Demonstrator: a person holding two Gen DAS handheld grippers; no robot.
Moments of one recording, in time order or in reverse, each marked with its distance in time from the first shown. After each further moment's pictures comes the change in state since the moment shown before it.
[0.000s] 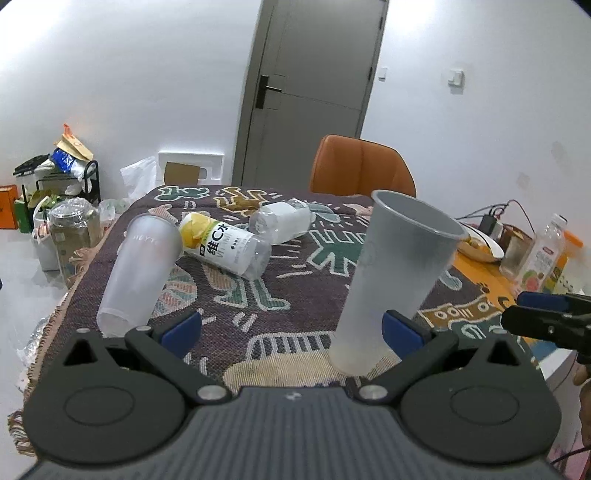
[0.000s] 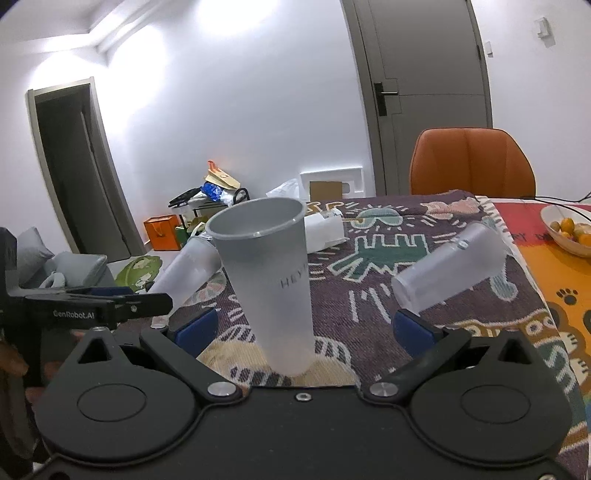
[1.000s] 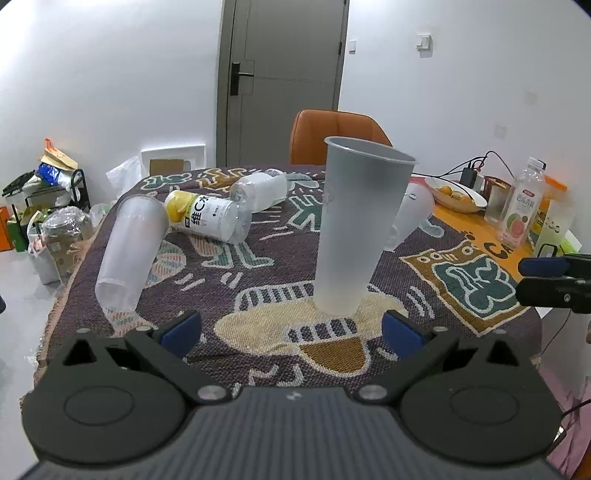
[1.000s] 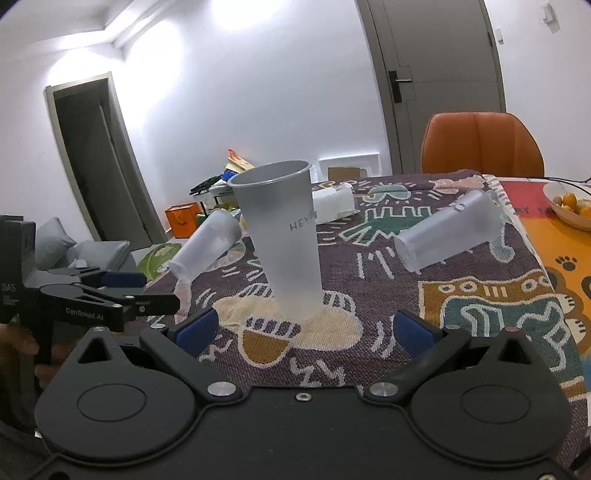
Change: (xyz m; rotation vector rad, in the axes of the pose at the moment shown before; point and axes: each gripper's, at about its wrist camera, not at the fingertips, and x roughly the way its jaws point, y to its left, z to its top) left arm -0.020 -0.018 -0.035 0.116 0.058 -0.012; right arm -0.032 -0.013 -0.031 0.000 0.033 0.076
